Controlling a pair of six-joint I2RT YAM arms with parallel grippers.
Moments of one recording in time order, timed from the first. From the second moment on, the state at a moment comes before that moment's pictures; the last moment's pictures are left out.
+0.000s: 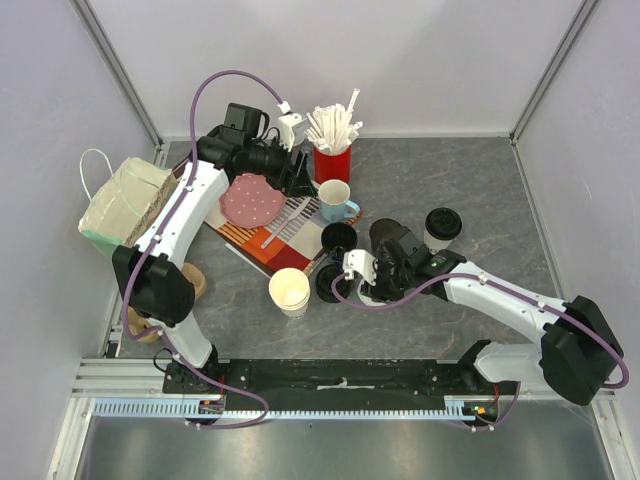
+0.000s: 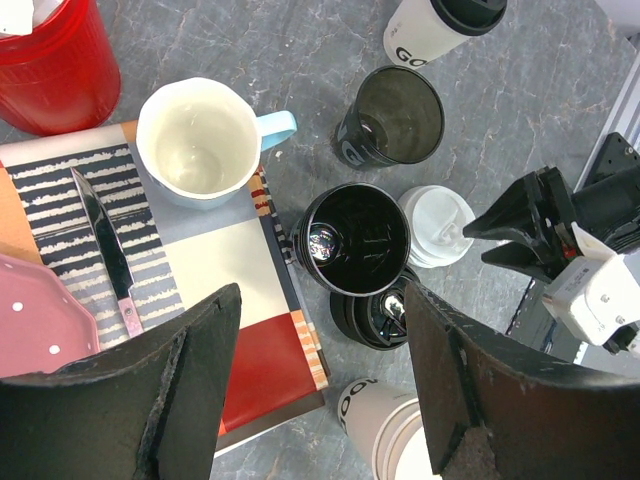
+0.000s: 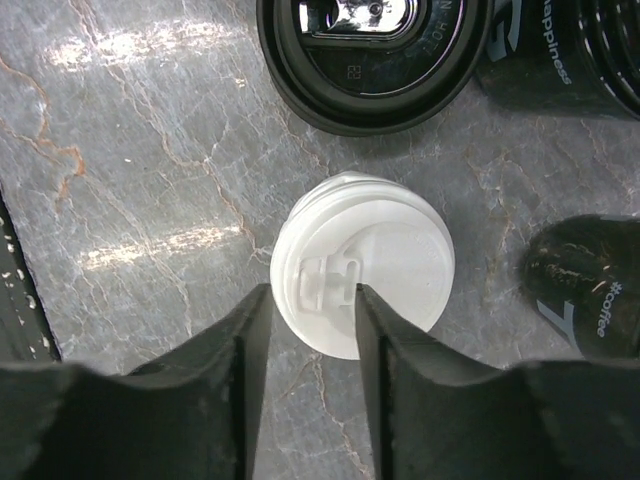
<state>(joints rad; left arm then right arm) -0.34 1.72 1.76 -0.83 0.69 0.20 0.72 1.25 0.76 -0.49 -0.33 -0.61</state>
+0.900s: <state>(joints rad) -0.34 1.72 1.76 -0.83 0.72 0.20 0.74 1.40 0.79 -0.43 -0.26 -0.51</state>
